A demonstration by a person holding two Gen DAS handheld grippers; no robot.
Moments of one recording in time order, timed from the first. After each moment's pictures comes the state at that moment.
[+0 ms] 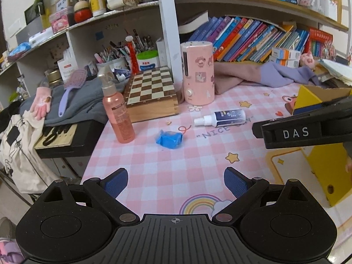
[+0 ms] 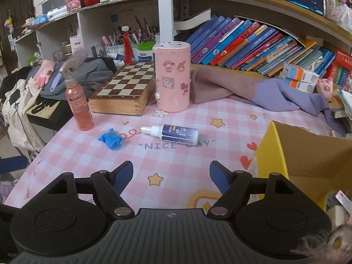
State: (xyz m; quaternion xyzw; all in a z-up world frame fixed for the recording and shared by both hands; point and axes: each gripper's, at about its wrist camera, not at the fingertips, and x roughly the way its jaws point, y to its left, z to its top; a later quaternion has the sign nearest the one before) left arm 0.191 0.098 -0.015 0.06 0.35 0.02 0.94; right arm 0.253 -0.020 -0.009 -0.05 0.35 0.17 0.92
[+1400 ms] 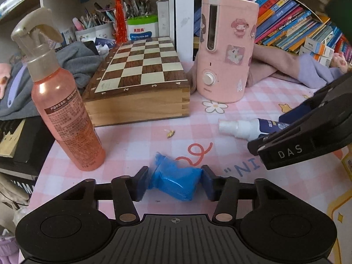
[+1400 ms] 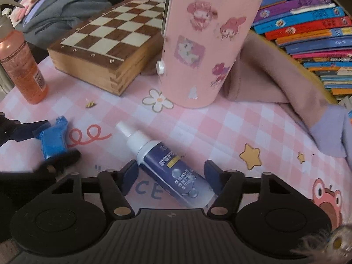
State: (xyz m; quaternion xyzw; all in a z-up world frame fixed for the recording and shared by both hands) left arm 0.350 0.135 -0.091 0.00 0.40 0.00 0.92; right arm 0.439 0.046 -0.088 -0.19 0.47 0.23 0.83
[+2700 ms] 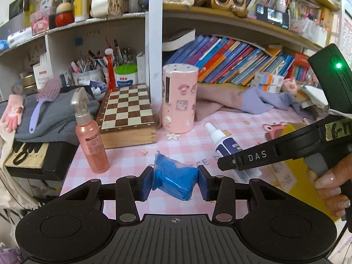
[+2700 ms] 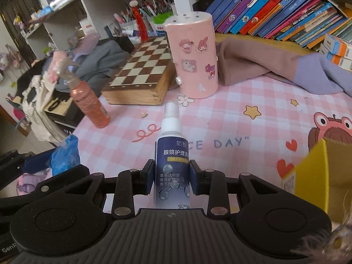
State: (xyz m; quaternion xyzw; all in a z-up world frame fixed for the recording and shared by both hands) left arm 0.224 0.114 0.017 0.00 0.32 -0.06 0.95; right arm 0.325 -0.017 -0.008 0.00 0.45 0.25 0.86
